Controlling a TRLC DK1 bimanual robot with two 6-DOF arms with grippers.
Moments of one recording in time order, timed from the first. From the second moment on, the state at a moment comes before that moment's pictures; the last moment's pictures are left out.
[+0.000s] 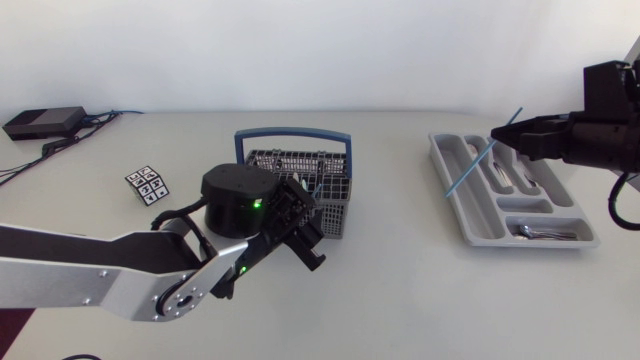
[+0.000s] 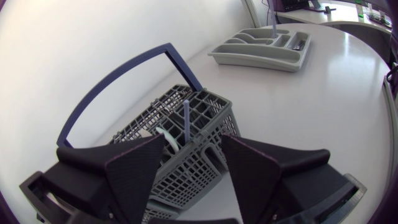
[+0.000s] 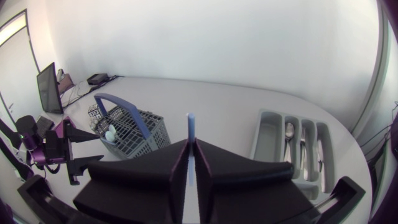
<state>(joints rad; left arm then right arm) -0.80 1.61 0.67 0.51 -0.27 0.38 -0.15 1.11 0.89 -0.34 -0.55 -0.14</state>
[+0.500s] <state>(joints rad) -0.79 1.72 0.76 0.61 -0.27 0.42 -0.31 1.31 0.97 -0.40 -0.55 -0.19</state>
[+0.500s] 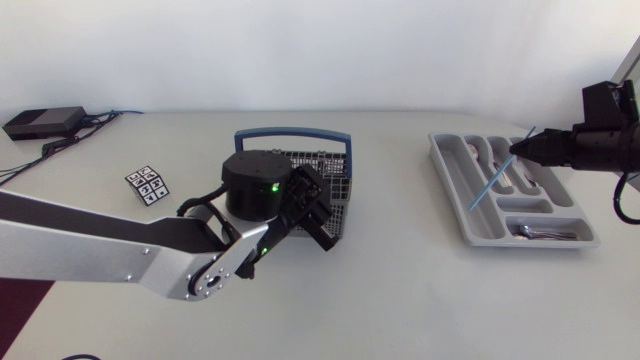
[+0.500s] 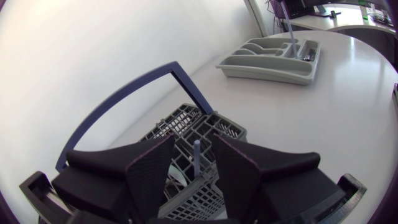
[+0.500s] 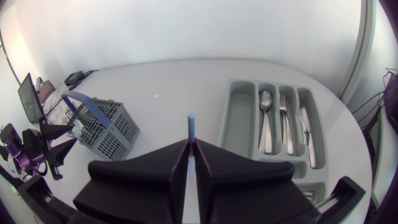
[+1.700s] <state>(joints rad) -0.77 1.73 0.77 0.62 -0.27 0.43 -0.30 1.66 1.27 -0.60 -0.42 -0.26</state>
